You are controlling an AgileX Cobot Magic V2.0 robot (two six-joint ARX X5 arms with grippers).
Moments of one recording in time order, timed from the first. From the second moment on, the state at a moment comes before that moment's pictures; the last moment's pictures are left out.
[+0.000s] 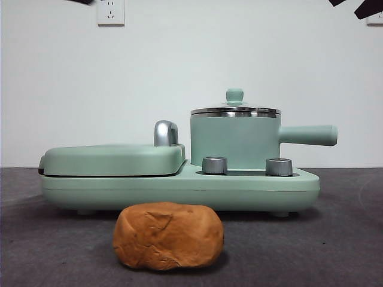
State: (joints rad) left arm -0.44 0.94 0.91 -0.31 0.42 0.18; right arm 0.44 0.67 0.80 -0.57 -0.18 -0.10
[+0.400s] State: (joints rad) left arm -0.52 1.33 0.94 0.12 0.39 0.11; right arm 0.44 0.67 0.80 -0.57 -0.16 -0.09
